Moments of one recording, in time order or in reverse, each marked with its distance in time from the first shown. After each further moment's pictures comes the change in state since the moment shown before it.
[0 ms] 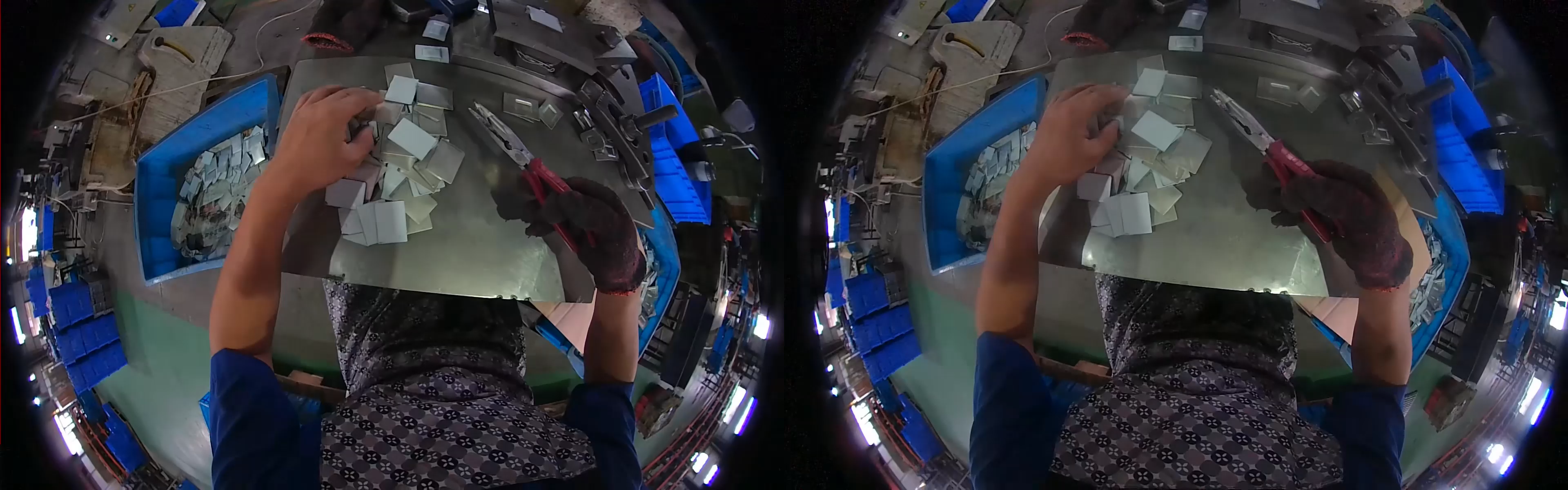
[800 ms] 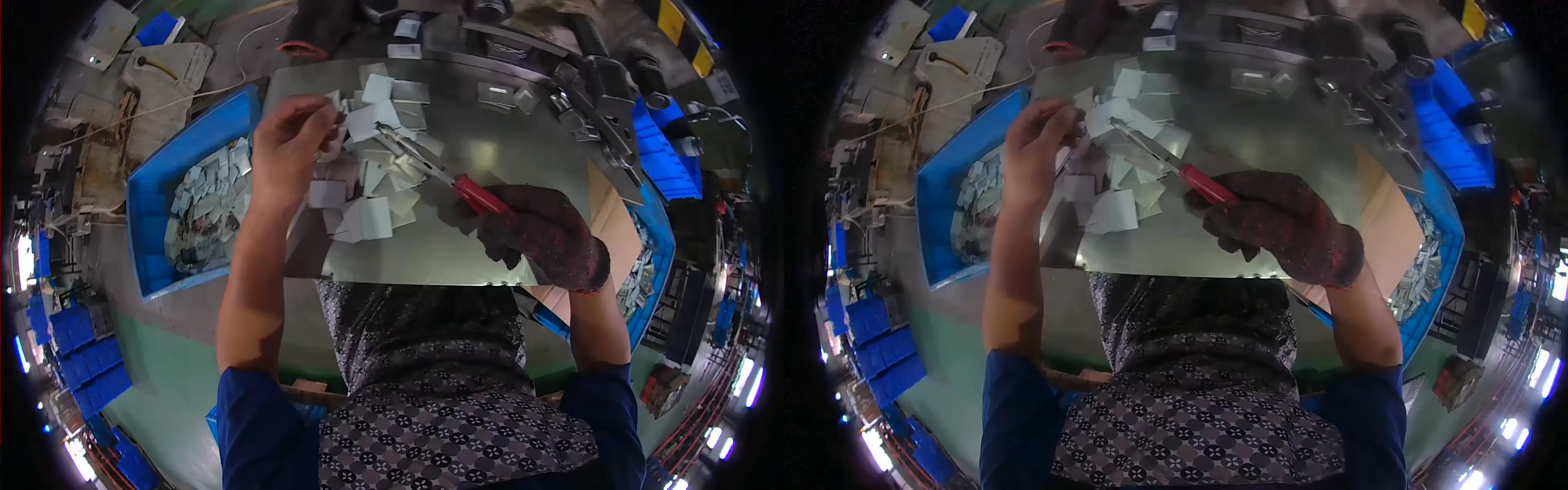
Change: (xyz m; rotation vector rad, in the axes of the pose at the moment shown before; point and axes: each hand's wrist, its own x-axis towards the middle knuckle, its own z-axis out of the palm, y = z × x) left_hand -0.014 0.024 0.001 -0.919 0.280 -0.519; right_hand -0.005 -0.010 0.055 -0.036 -0.187 0.171
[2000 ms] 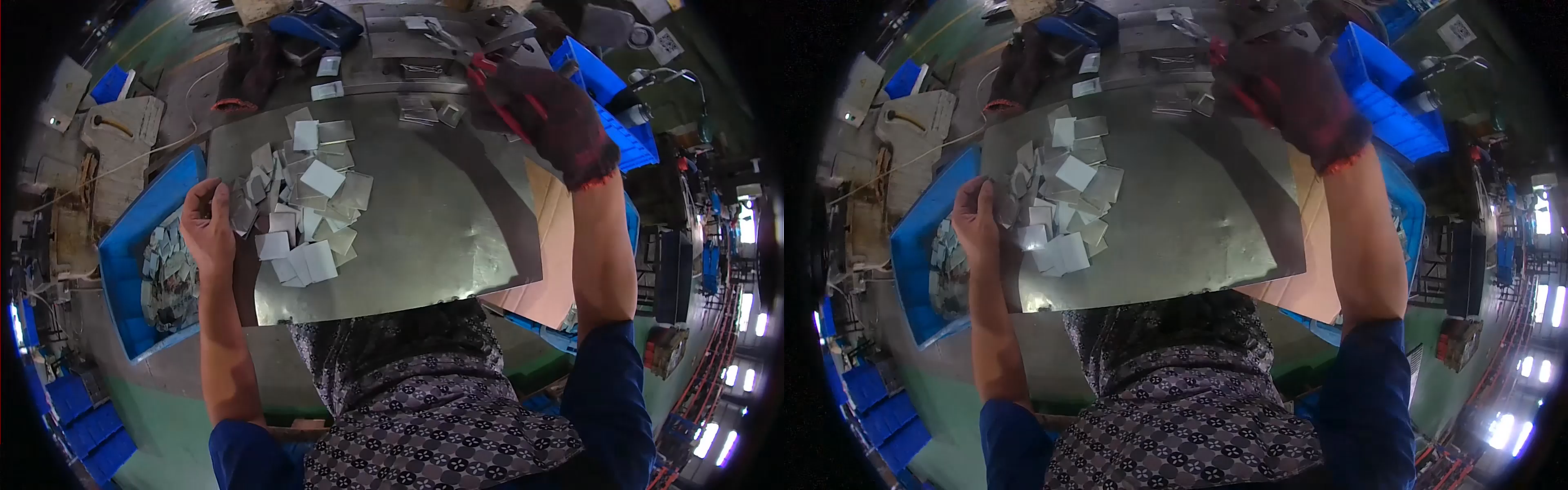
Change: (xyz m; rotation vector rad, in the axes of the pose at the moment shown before) left_hand 0.003 -0.054 -0.051 0.238 0.258 0.237; right_hand 0.013 -0.067 -0.119 -1.203 0.527 -0.667
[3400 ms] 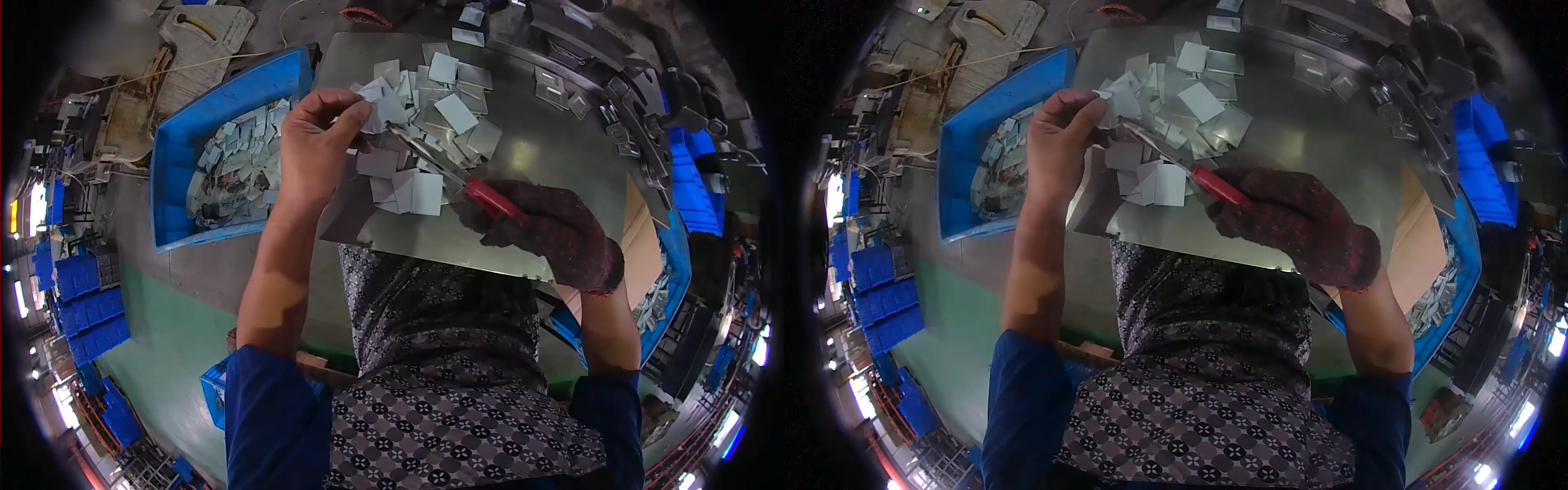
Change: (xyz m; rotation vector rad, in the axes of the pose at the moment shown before) left_hand -0.029 0.058 0.005 -0.412 -0.140 -0.336; right_hand -0.059 -0.118 0.105 1.474 -0.512 0.504
